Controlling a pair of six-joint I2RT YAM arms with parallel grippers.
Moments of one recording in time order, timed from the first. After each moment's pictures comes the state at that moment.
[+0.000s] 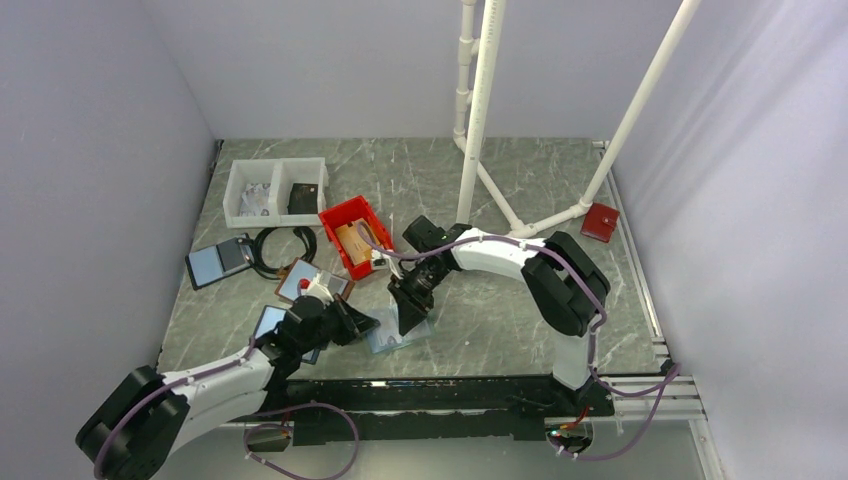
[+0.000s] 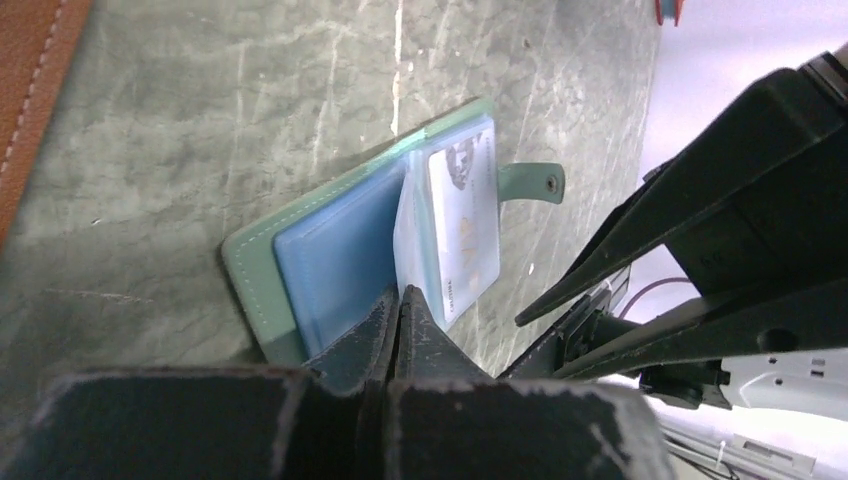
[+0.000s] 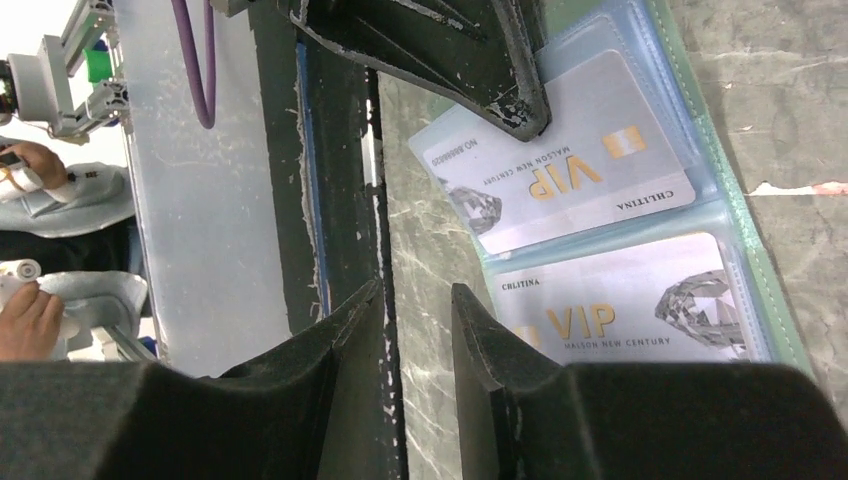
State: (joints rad) left arm -0.66 0.91 0.02 0.39 0.14 -1.16; right arm 0.82 1.89 1.22 -0.62 -0.95 -0.25
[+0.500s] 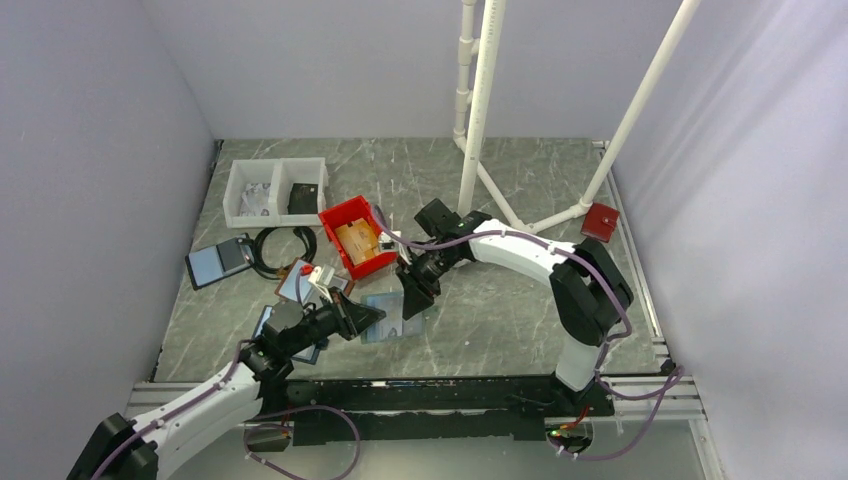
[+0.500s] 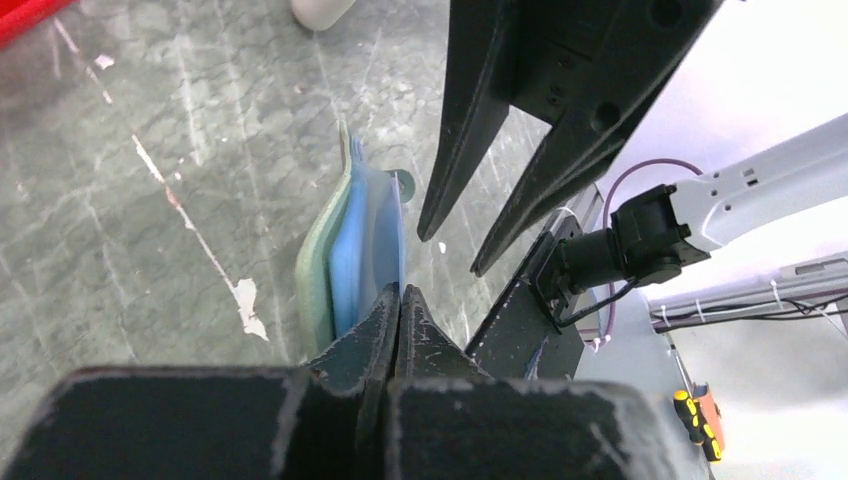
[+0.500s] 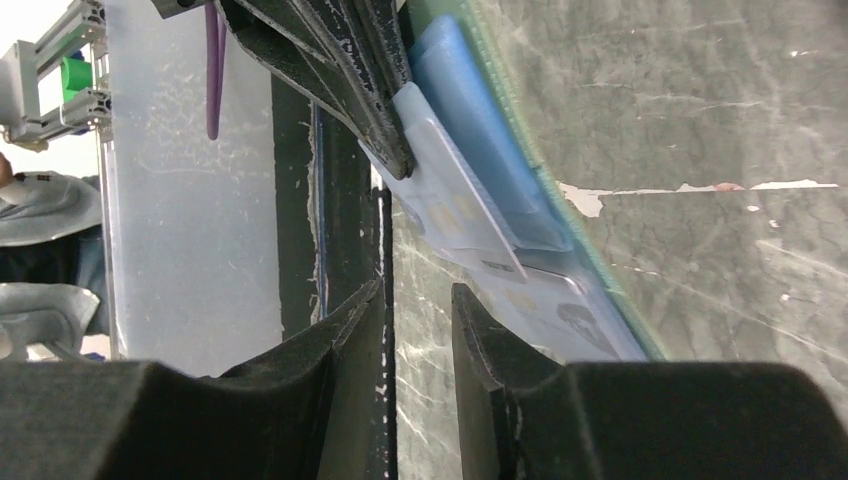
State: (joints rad) left arm -0.65 0.61 0.01 0.46 0.30 -0.81; right arm 0.76 1.78 1.25 -0.67 -0.94 -0.32
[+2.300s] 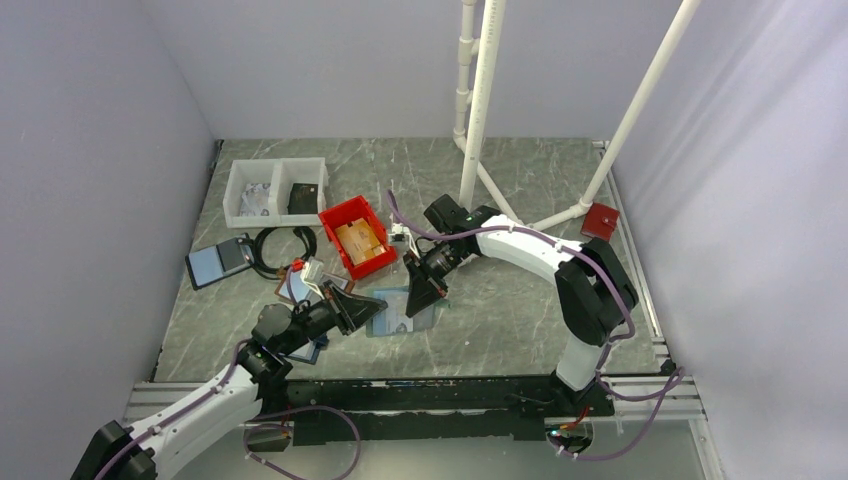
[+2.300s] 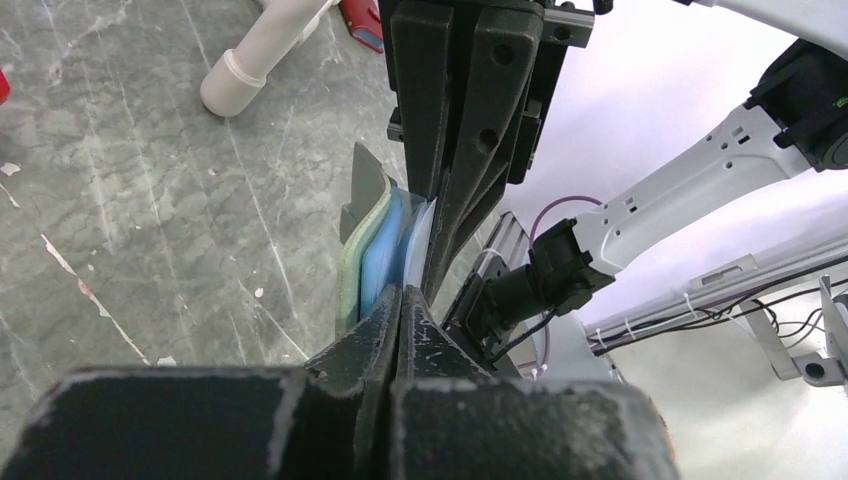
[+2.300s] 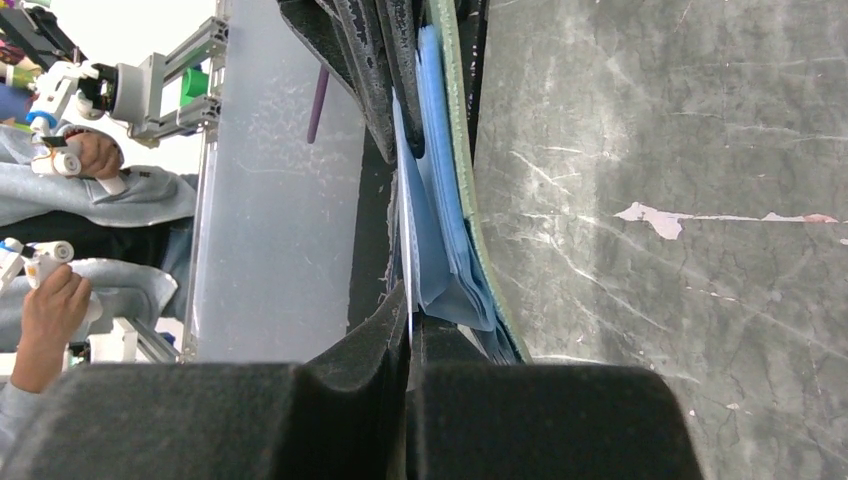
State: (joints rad) left arm -0.65 0.55 0.01 0.62 0.34 -0.88; right arm 0.71 1.76 1.25 -0.74 -1.14 -0.38
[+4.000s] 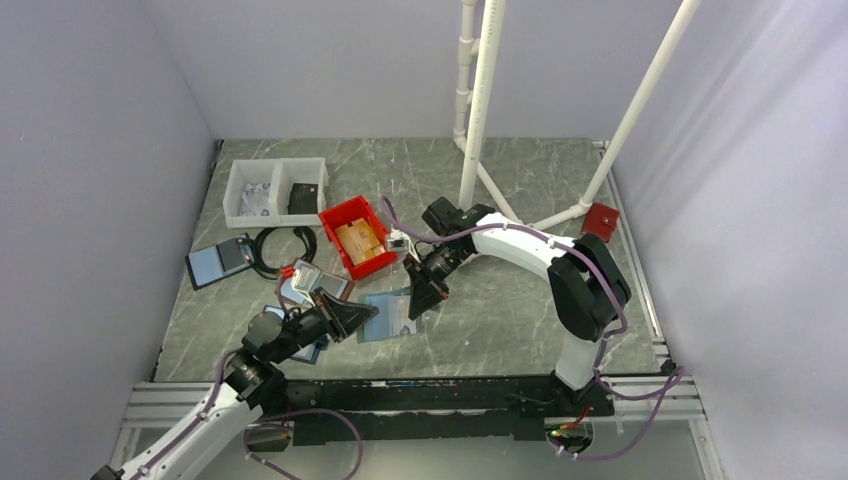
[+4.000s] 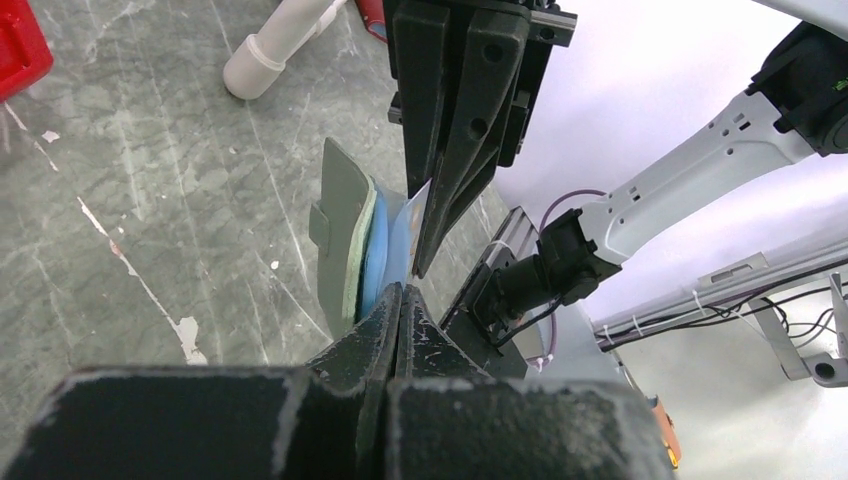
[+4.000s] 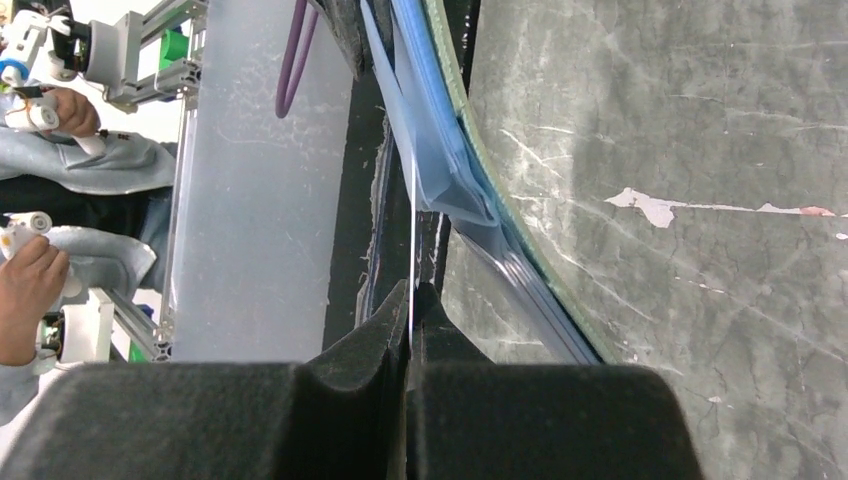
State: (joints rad) left arm -0.62 0.24 0.01 0.28 0.34 -0.87; right arm 0.71 1.80 1.28 -0.84 -1.13 -0.51
